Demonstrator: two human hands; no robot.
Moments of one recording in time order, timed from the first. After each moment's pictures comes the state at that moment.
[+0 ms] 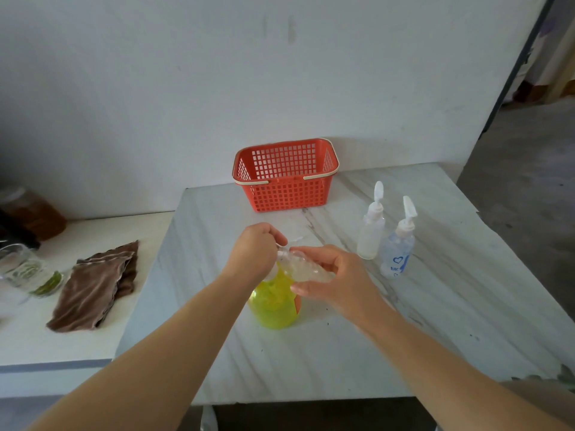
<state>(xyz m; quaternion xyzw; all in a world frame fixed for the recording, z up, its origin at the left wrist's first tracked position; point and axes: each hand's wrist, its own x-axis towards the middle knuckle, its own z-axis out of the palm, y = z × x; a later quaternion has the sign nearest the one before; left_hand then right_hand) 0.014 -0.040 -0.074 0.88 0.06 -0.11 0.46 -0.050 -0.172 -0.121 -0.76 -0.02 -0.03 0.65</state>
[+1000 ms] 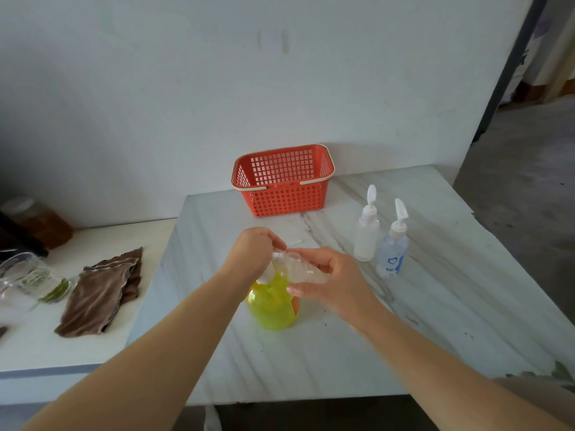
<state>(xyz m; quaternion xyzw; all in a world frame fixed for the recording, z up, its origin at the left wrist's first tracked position) 0.012 -0.044 -0.064 0.89 0.05 -0.12 0.45 -0.052 -0.172 -0.117 -0.75 -0.02 -0.03 0.66</state>
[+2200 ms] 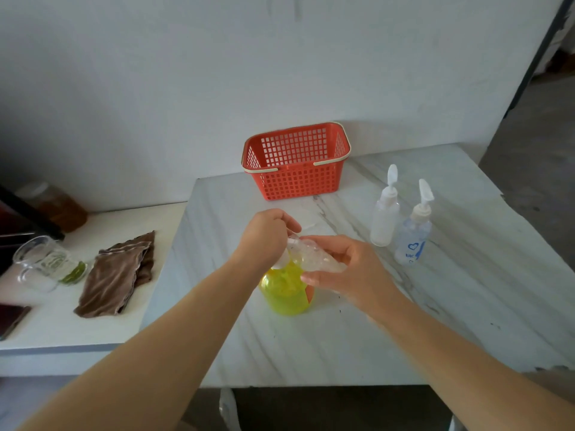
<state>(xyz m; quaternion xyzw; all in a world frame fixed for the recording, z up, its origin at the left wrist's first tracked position) 0.015 -0.041 -0.070 0.88 0.04 -0.11 0.46 -0.050 -0.173 -0.127 -0.73 -0.02 -0.01 0.69</state>
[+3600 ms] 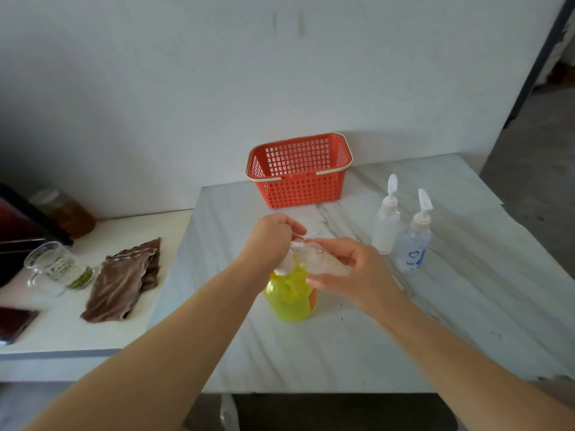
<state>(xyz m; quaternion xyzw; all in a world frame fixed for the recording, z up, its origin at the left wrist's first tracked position) 0.010 -0.046 -0.061 0.85 0.06 -0.13 0.51 -0.052 -0.177 -0.120 -0.73 -0.03 -0.03 0.68</state>
